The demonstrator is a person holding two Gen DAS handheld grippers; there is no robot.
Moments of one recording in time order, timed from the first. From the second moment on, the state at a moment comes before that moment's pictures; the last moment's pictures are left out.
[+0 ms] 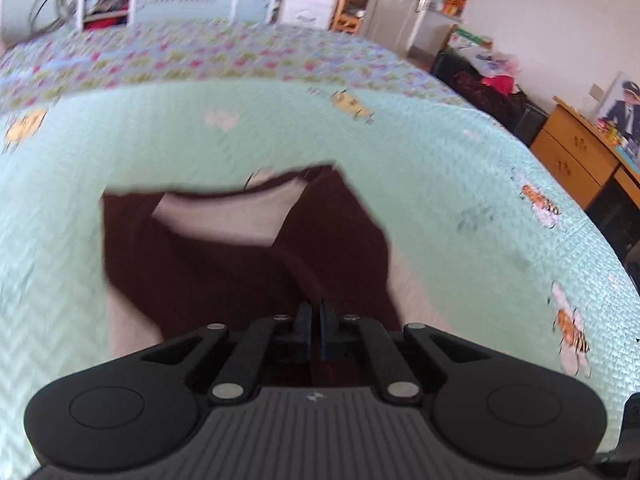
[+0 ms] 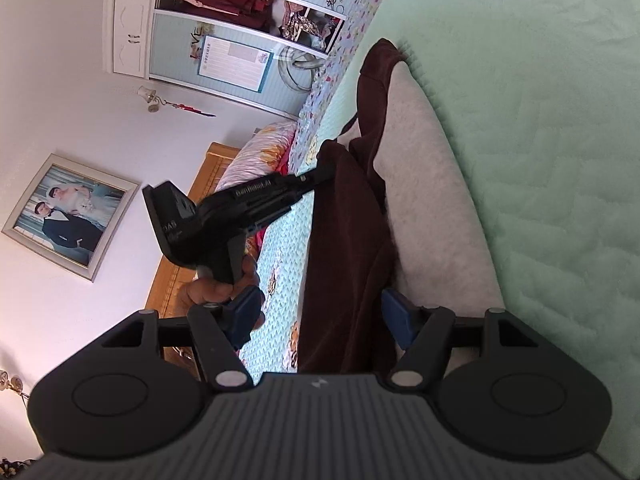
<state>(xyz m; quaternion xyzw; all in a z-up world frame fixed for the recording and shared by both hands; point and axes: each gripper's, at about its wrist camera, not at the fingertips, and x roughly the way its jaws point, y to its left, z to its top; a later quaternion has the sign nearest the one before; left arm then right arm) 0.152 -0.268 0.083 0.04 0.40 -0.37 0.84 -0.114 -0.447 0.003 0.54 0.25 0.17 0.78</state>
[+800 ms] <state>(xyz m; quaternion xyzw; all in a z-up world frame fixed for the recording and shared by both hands) 0.089 -0.217 0.116 0.02 0.38 -0.27 0.89 -0.159 -0.418 0.041 0.47 0.23 0.20 0.83</state>
